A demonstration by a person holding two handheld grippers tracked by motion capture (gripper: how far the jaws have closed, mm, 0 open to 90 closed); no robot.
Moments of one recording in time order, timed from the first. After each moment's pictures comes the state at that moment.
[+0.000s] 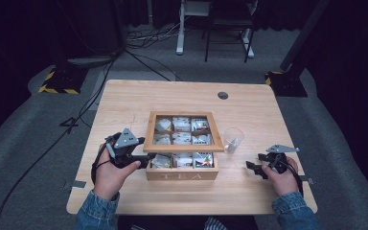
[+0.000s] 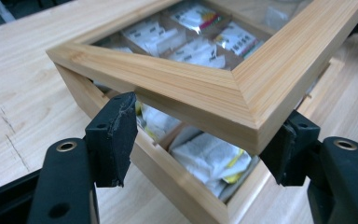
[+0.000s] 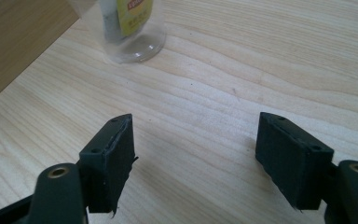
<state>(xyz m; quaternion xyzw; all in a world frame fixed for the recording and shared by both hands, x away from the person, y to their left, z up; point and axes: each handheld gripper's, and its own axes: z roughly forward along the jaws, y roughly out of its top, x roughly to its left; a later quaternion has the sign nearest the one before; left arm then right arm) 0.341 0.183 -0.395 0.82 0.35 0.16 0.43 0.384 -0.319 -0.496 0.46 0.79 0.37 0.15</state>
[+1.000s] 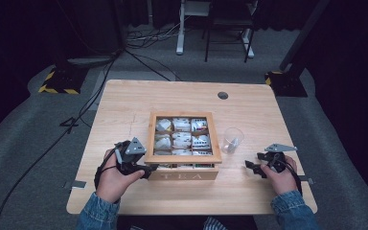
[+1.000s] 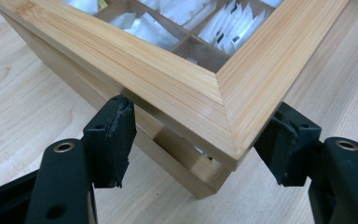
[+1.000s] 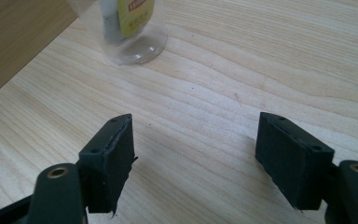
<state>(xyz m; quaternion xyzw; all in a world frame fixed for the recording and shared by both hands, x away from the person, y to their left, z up) 0.337 0.171 -0.416 0.86 0.34 0.12 0.36 0.387 -0.316 -0.496 0.46 0.80 0.36 0.15</state>
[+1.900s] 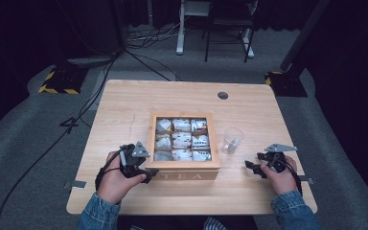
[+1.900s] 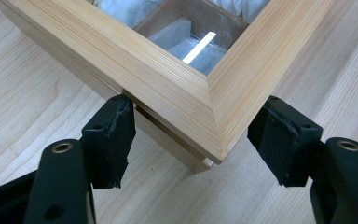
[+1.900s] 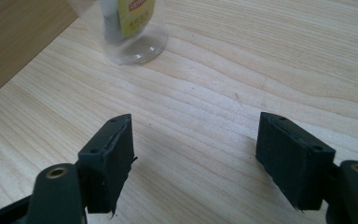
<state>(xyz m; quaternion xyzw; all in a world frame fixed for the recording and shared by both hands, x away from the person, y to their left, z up) 0.336 0.166 -0.424 0.89 0.33 0.10 0.30 0.387 -0.316 -0.497 0.46 0.80 0.36 0.15</state>
